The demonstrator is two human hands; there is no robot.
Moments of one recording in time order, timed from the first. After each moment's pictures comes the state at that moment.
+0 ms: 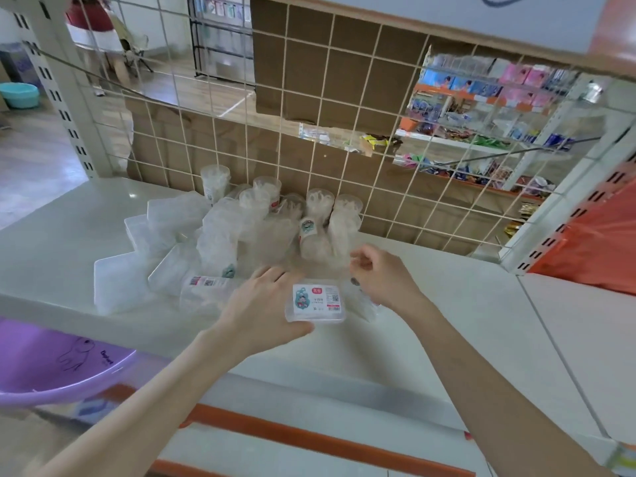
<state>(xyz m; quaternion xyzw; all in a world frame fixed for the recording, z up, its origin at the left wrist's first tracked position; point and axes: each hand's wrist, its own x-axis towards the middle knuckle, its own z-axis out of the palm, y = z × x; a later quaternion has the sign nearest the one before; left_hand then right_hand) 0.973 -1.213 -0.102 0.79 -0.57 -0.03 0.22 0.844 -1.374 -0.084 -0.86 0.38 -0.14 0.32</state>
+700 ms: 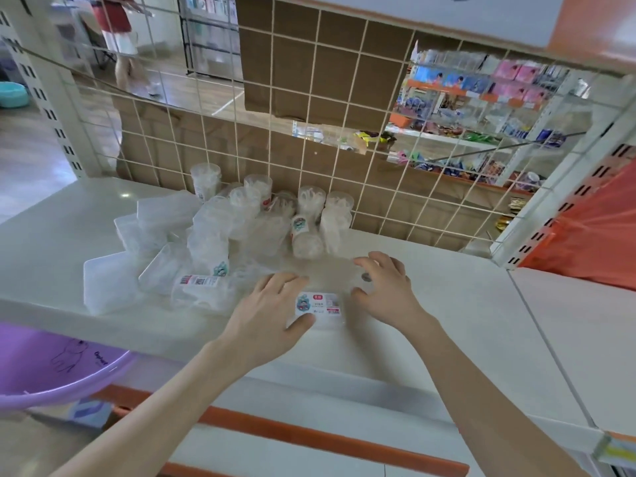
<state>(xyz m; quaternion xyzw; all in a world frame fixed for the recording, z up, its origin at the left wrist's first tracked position) 0.957 -1.213 -0.114 0.77 -0.59 -0.04 0.24 0.821 -1.373 -0.101 -0.90 0.39 -0.08 0.17</state>
